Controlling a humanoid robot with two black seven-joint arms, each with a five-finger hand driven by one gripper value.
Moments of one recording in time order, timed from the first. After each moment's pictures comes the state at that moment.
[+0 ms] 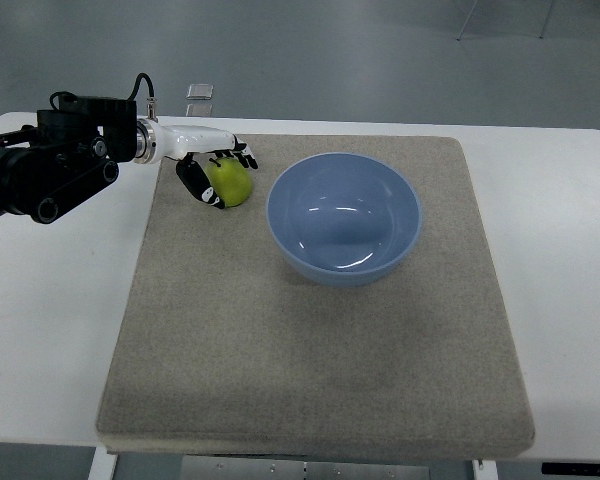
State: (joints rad) left arm -1.18 0.37 -0.14 -0.70 1.42 -0.29 -0.26; right arm 0.06 0.00 -0.09 0.16 -0.03 -0.09 0.01
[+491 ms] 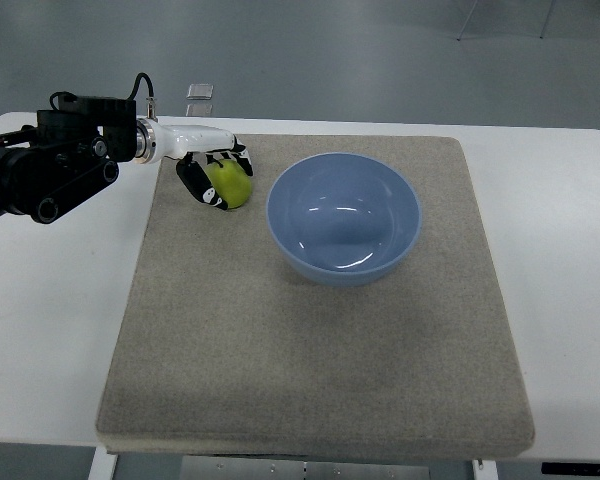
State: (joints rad) left arm -1.18 0.37 -0.14 -0.70 1.42 -0.29 -0.26; right arm 0.06 0.00 -0.09 0.16 -0.03 -0.09 0.01
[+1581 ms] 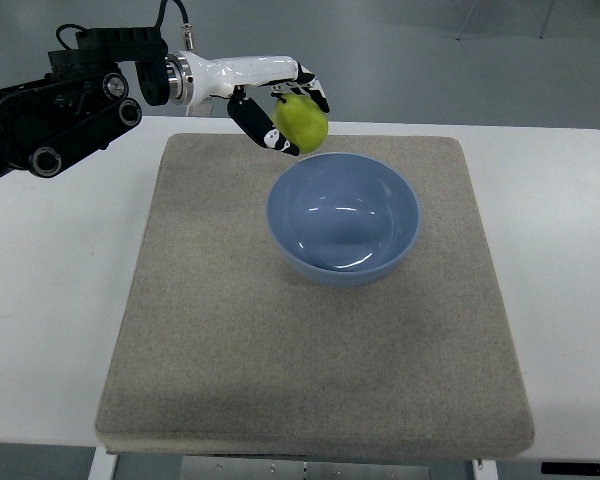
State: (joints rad) left arm -1.29 0.39 -0.29 -0.92 1.28 -0.30 -0.26; right arm 0.06 0.00 -0.09 0.16 -0.03 -0.09 0.01
